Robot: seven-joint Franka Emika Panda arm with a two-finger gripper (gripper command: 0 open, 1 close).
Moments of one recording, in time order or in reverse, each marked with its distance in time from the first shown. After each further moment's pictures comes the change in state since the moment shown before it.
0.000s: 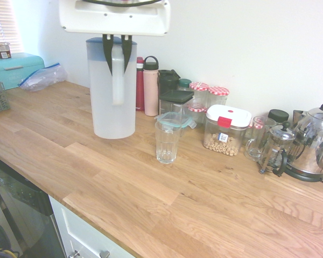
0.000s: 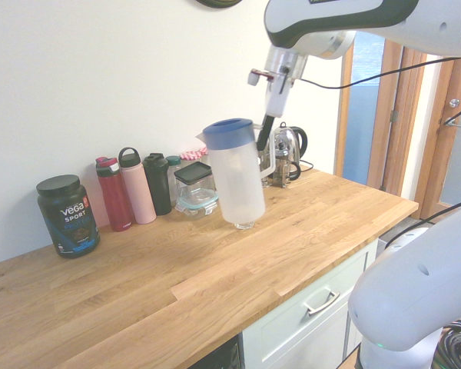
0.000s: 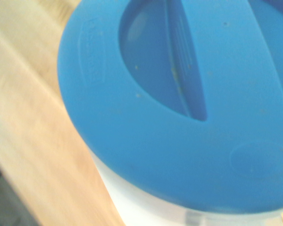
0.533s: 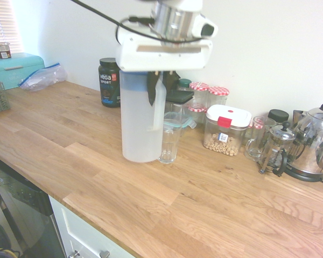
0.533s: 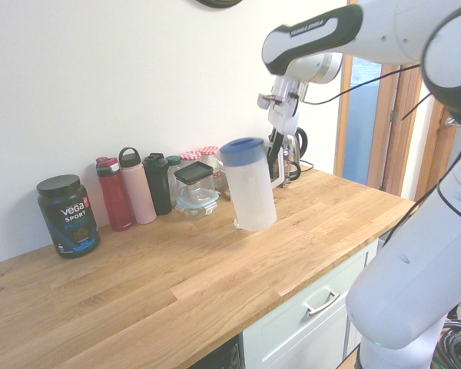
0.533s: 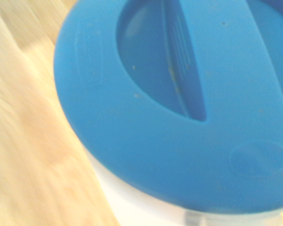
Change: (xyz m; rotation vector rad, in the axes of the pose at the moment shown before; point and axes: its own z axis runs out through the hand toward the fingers) arm 0.060 0.079 0.100 -0.021 -0.080 -0.092
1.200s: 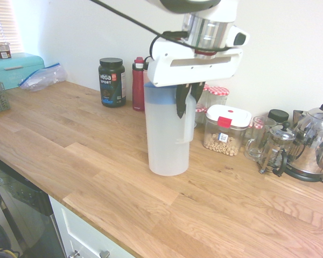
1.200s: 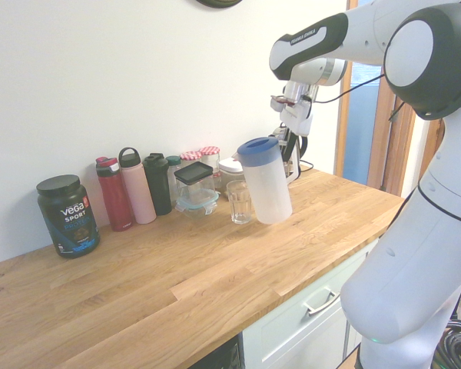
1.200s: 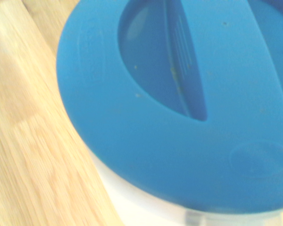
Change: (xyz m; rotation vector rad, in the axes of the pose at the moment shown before) arm -0.018 0.048 -0.040 -0.065 0.022 -0.017
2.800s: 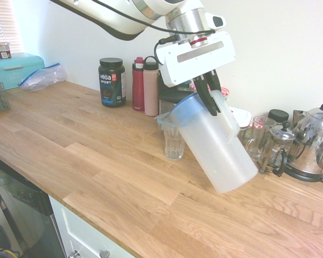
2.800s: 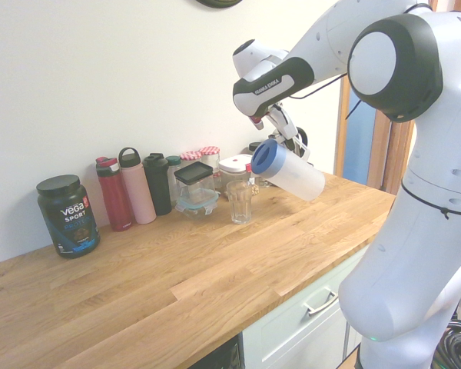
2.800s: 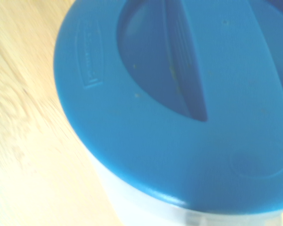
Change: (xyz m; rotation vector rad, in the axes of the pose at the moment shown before) arm 0.075 -0.036 0.029 -0.649 -0.326 -0.167
